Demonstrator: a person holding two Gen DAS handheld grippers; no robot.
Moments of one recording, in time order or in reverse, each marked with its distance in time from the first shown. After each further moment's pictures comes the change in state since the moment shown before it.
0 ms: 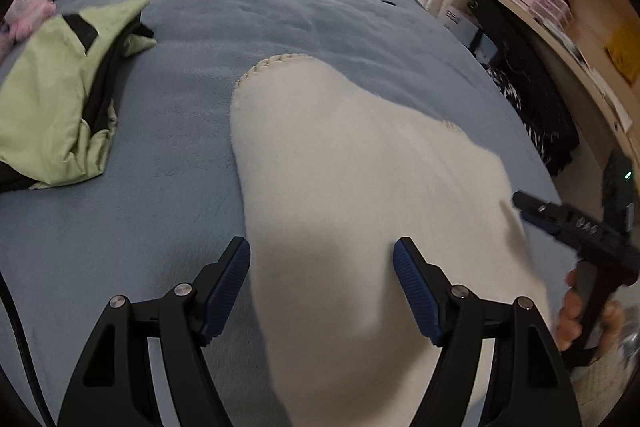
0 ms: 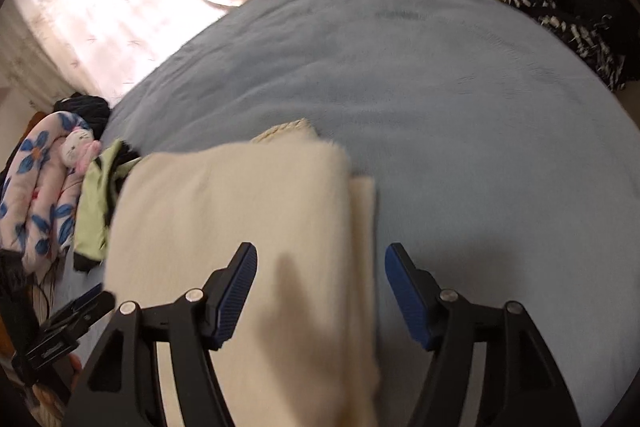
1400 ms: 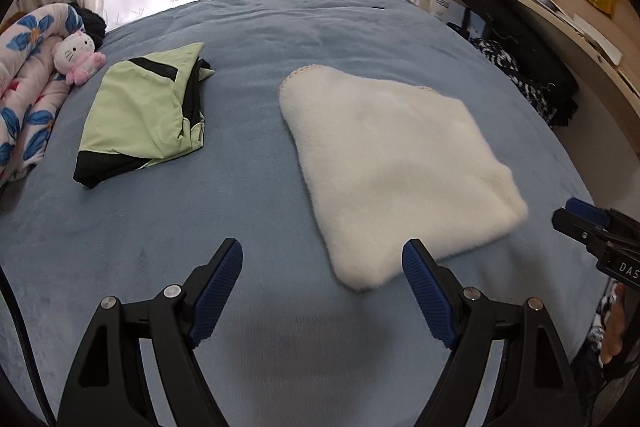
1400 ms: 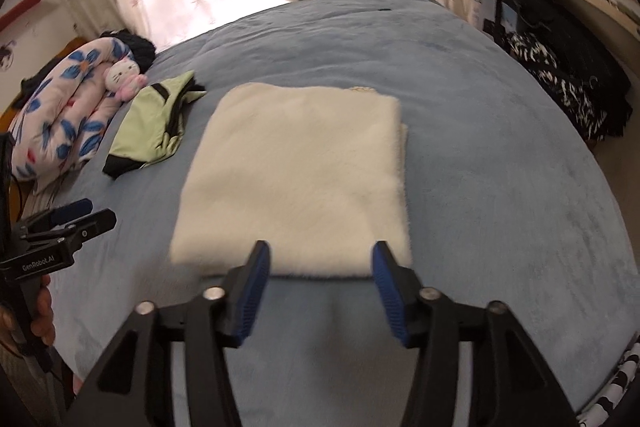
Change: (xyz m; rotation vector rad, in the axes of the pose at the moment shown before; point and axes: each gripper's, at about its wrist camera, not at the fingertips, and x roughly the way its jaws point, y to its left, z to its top) left arm -0.164 -0.040 -0.108 0.200 -0.055 0.198; right arm -0.163 0.078 -0.146 -0.284 -0.073 -0.027
